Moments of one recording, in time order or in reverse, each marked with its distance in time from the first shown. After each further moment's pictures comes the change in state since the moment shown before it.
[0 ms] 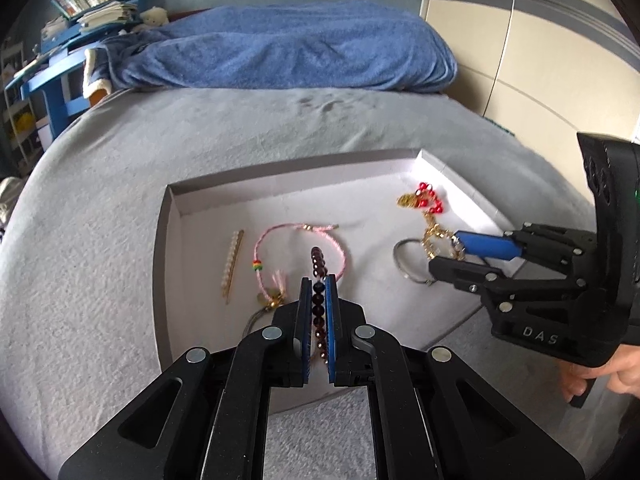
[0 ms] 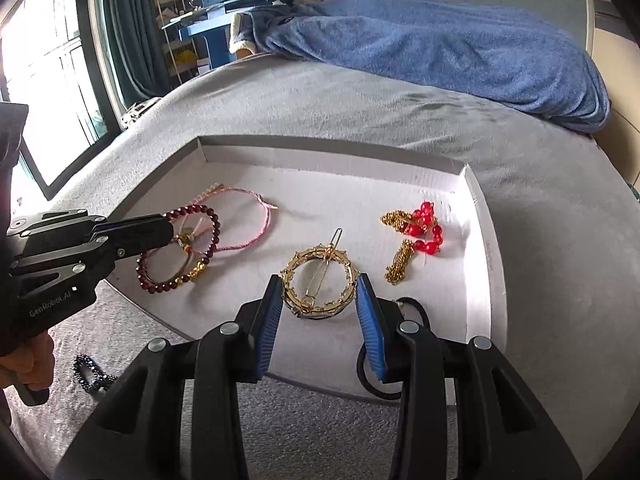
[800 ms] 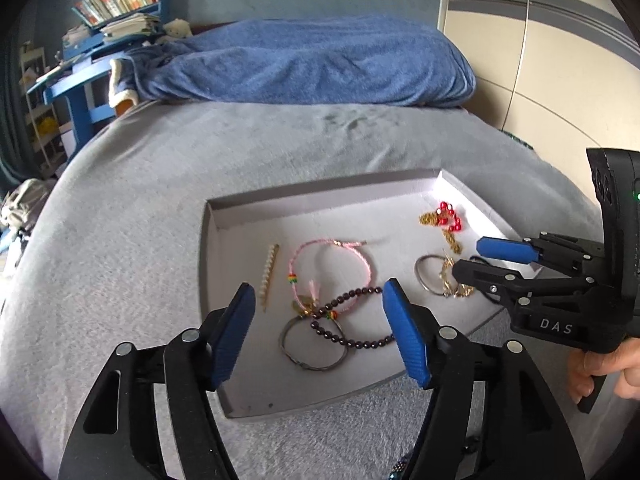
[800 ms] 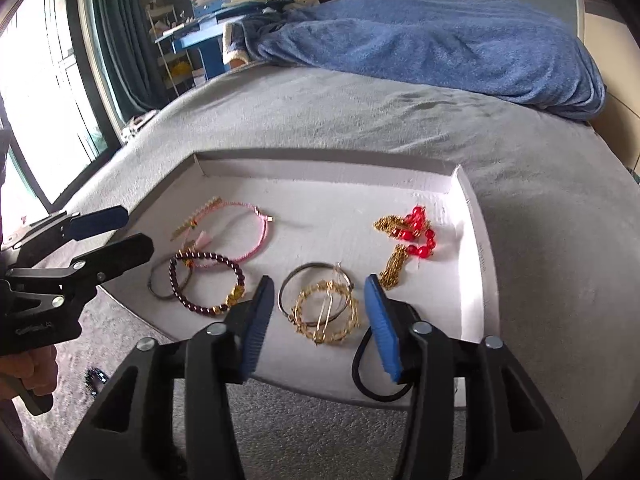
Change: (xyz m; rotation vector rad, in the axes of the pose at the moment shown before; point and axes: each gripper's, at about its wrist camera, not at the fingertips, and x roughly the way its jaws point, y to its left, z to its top) left arm -0.025 0.011 0.004 -0.026 -0.065 0.081; right arm -0.013 -0.011 0.006 0.066 -0.035 0.026
